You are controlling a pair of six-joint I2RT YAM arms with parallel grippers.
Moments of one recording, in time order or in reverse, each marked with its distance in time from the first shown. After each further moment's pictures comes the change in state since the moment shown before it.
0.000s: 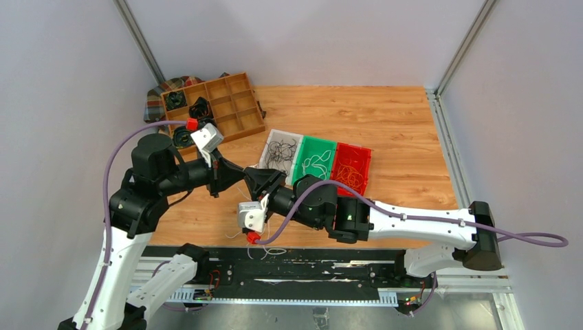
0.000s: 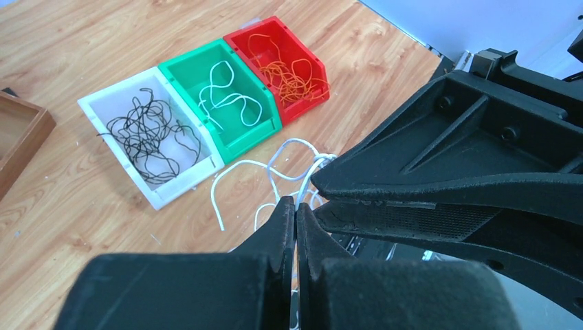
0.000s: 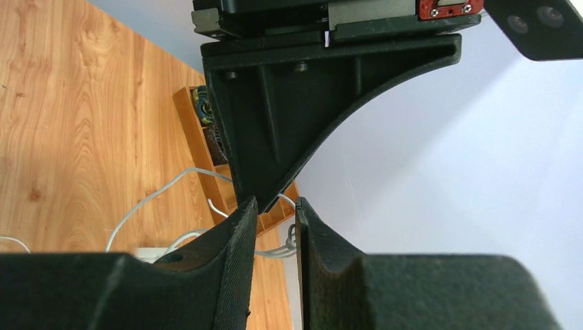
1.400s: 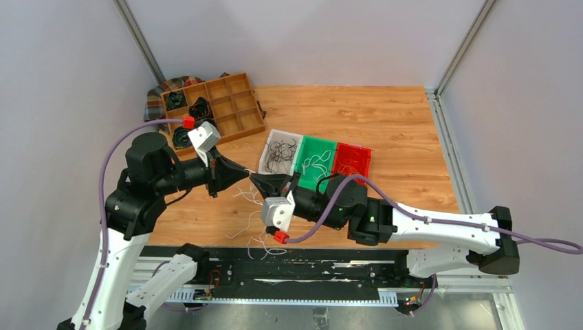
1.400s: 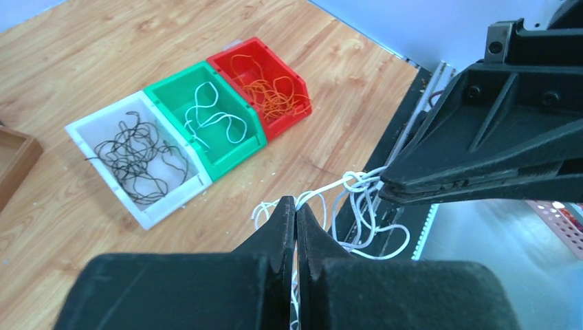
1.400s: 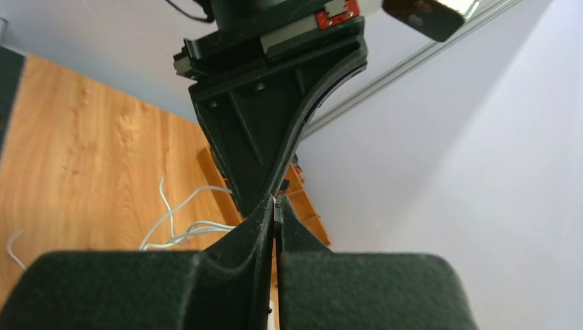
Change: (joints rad) left arm -0.003 0.000 0.035 0.021 0.033 -0.015; right arm 0.014 -0.121 -0.047 0.052 -0.092 0.133
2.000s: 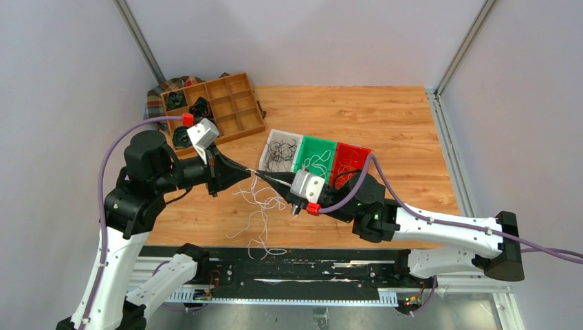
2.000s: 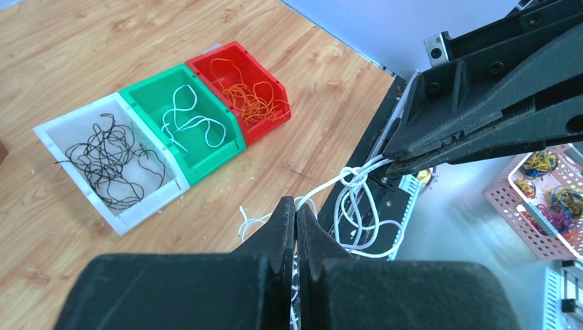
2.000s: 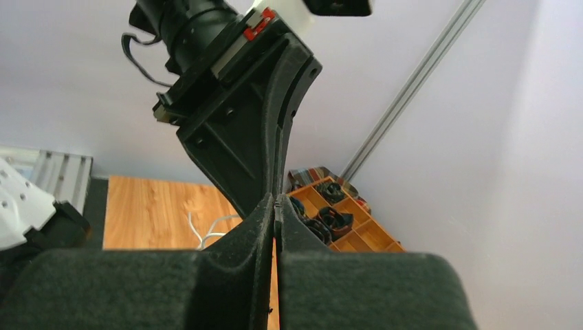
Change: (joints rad) left arm -0.001 0.017 0.024 0.008 0.052 -0.071; right arm -0.092 -0.079 -0.119 0.215 -0.150 0.401
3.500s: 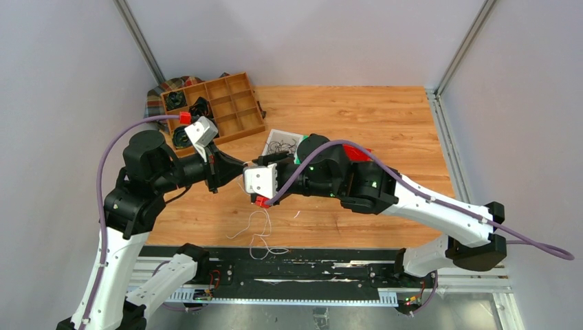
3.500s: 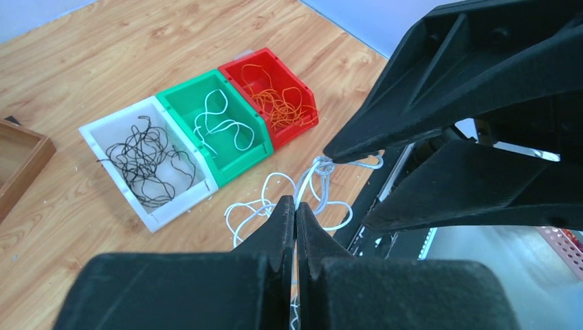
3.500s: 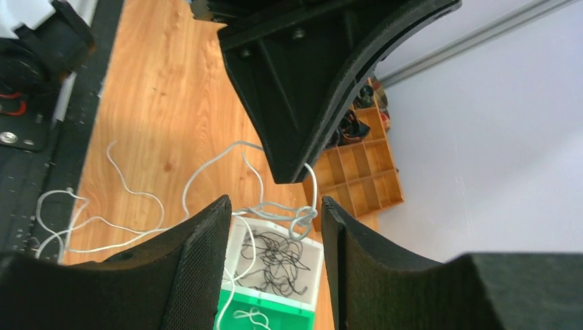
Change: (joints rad) left arm 0.000 -0.002 -0.001 0.018 -0.074 0.024; right arm -0.043 0.242 0.606 -0.920 -0.056 -0.216
